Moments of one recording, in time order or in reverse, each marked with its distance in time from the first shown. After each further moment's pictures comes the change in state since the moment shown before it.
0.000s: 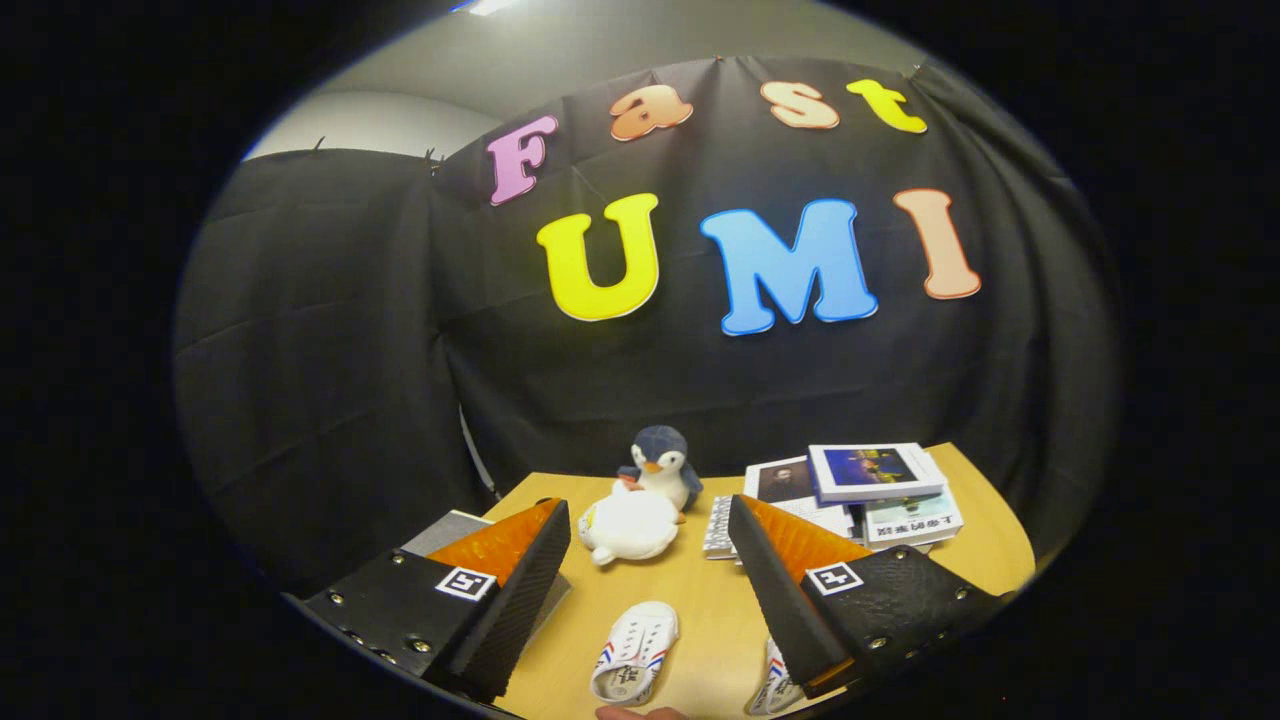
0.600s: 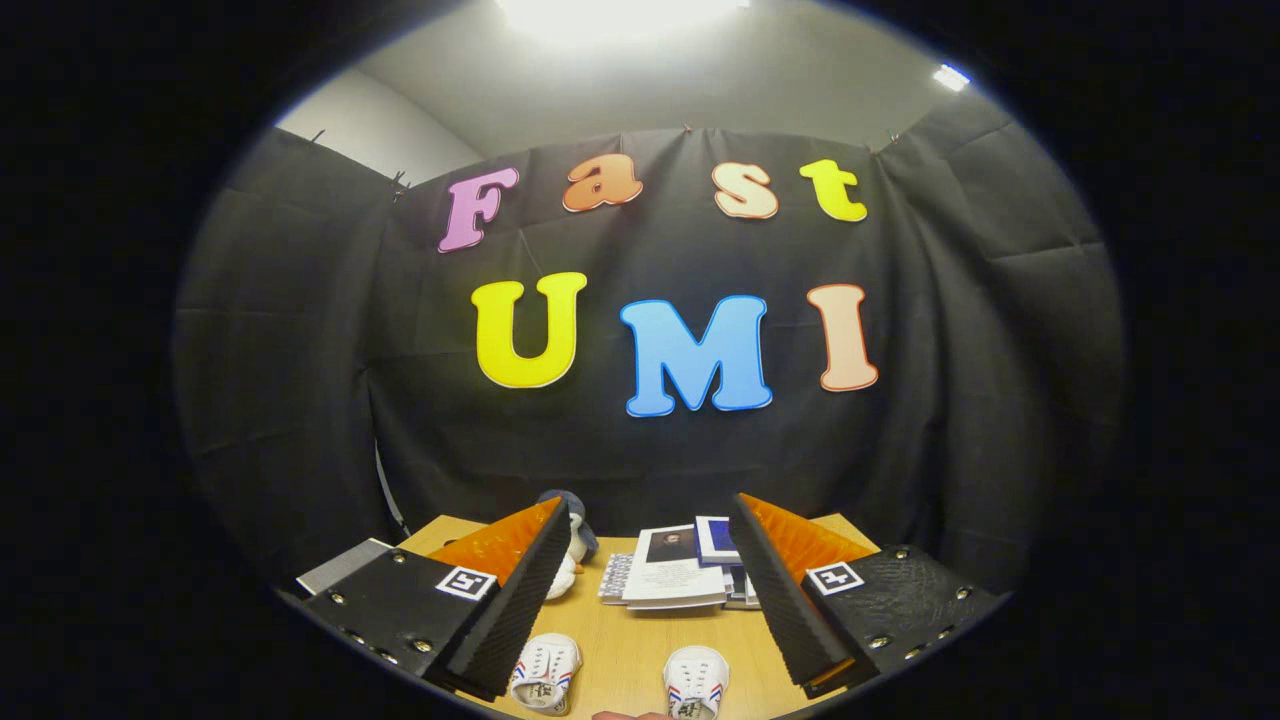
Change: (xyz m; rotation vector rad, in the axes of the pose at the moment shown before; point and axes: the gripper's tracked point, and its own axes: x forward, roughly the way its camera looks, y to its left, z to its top) arm -0.073 -0.065 0.070 -0.116 -0.218 -0.298
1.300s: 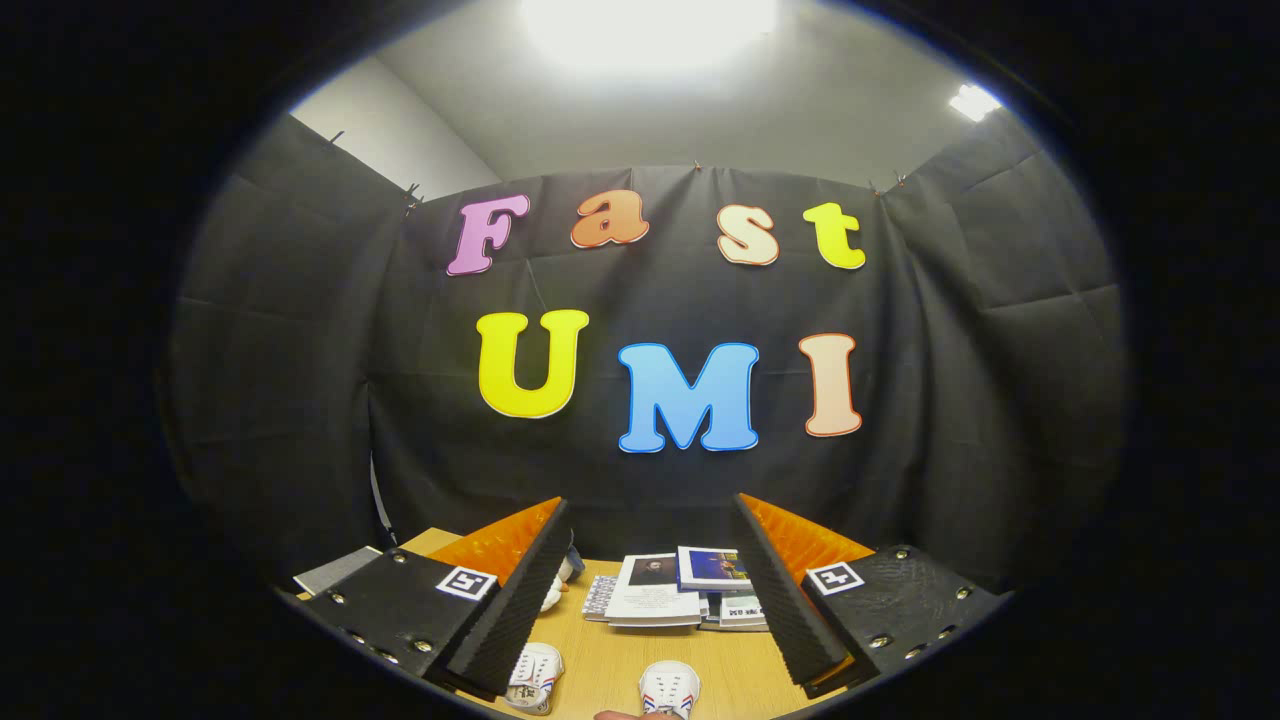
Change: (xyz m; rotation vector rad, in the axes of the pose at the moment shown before) arm -0.038 -0.011 0.054 -0.068 -0.101 -0.037
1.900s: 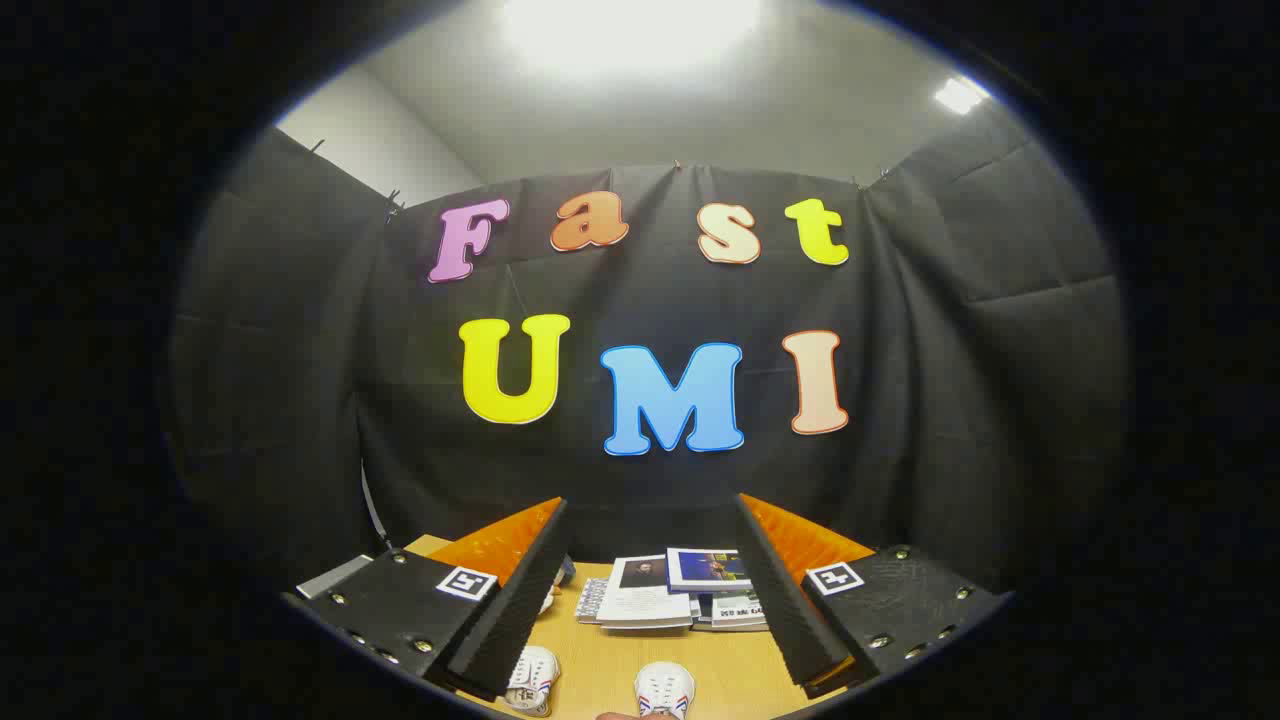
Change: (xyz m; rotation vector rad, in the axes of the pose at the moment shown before) arm 0.004 -0.019 0.012 0.025 -0.003 -0.026
